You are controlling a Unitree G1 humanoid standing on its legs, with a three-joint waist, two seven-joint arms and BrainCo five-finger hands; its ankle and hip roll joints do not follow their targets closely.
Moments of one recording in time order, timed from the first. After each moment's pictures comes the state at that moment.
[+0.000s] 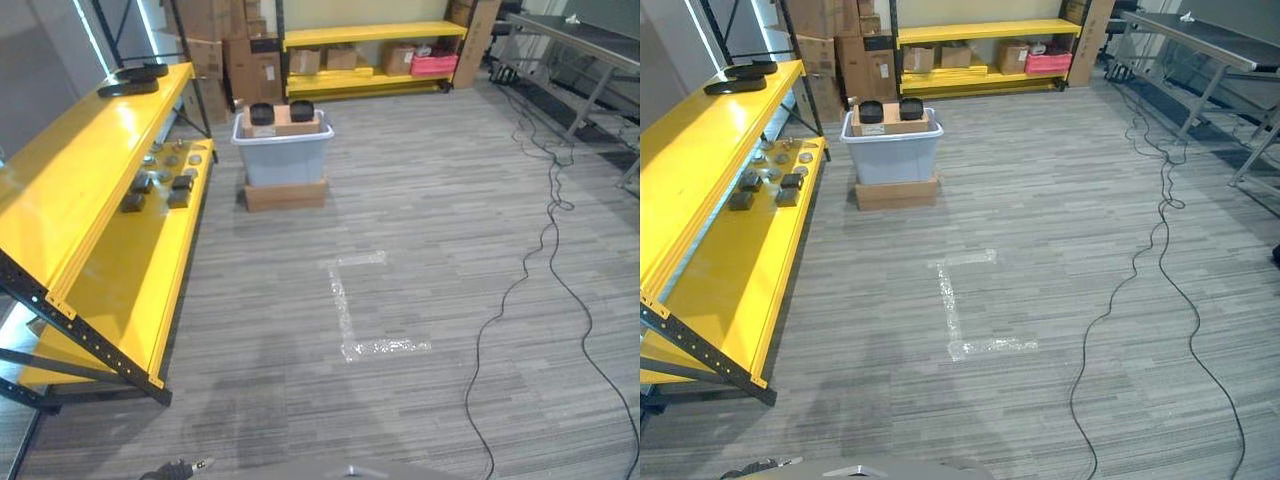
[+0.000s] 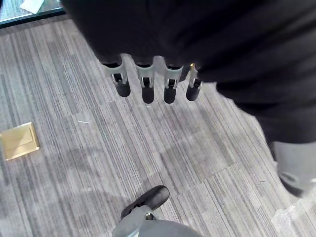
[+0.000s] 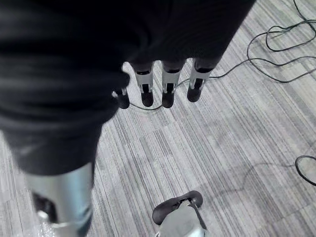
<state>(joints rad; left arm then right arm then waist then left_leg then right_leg) 0.00 0.29 -0.25 1.35 0.05 -0.01 0.00 0.08 -0.34 0.03 1.39 0.33 -0.01 -0.03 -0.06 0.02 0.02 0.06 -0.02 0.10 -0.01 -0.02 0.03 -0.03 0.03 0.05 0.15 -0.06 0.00</state>
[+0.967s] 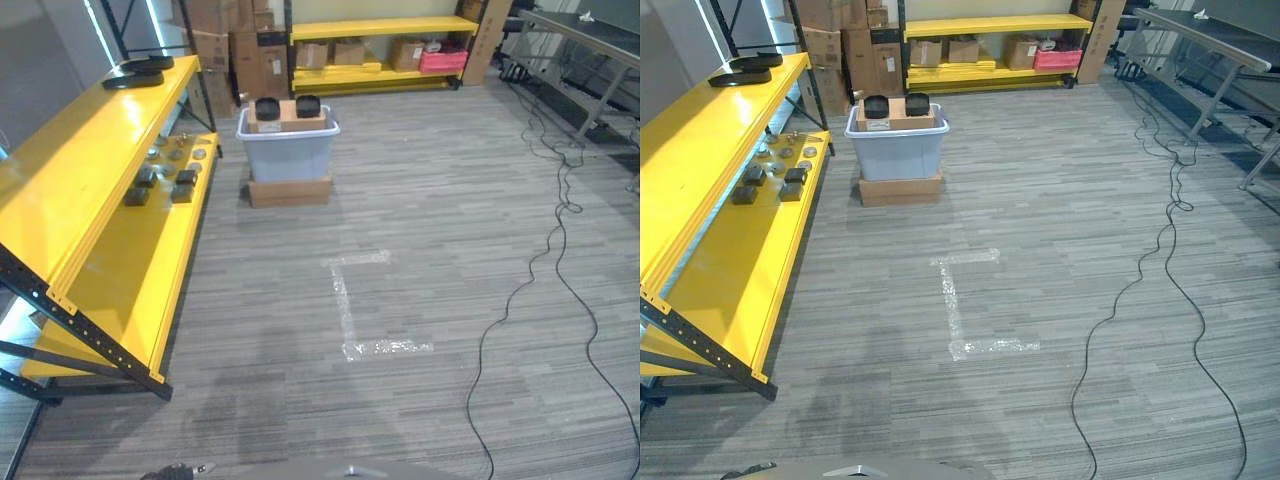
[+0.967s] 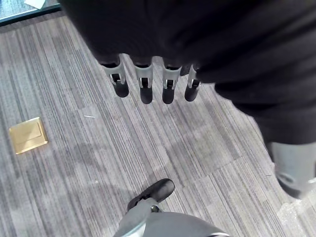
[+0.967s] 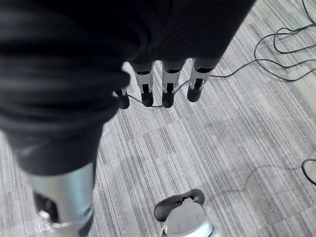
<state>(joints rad) 0.00 0.29 -0.25 1.35 0.08 0.00 -0.03 0.07 -0.33 0.04 1.41 0.32 0.00 -0.02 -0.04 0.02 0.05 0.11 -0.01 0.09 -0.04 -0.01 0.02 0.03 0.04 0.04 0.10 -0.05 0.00</state>
